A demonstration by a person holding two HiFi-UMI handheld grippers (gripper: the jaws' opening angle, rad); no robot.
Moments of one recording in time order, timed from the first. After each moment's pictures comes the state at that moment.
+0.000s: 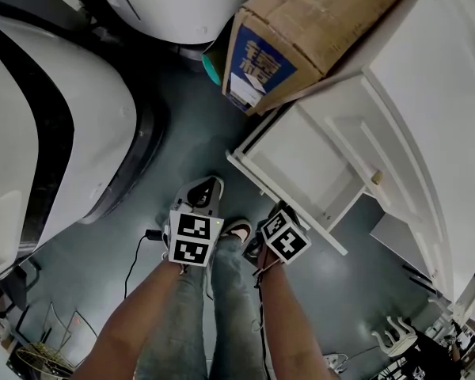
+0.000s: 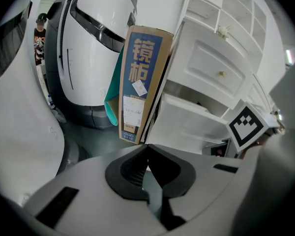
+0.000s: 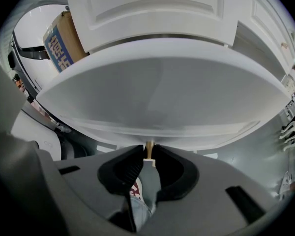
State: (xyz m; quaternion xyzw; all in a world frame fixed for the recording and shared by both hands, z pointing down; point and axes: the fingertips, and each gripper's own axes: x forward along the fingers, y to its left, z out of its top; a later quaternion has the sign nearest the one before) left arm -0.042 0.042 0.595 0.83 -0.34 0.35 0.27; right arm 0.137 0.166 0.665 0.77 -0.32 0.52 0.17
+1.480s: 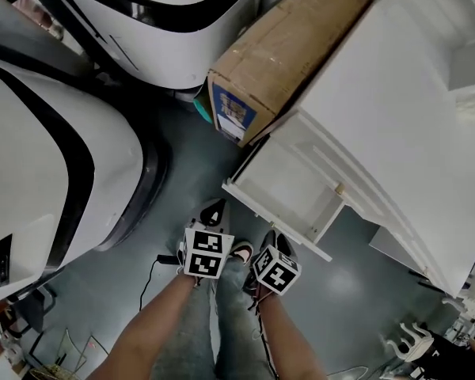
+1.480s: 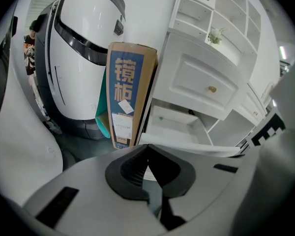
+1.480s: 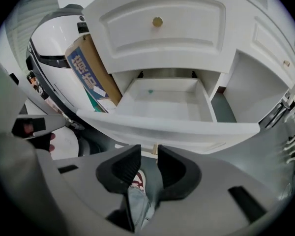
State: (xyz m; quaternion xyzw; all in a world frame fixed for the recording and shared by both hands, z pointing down) left arm 0.003 0.038 0.534 0.84 -0.32 0.35 0.26; right arm 0.119 0.180 0.591 0.75 -0.38 0.52 0.17
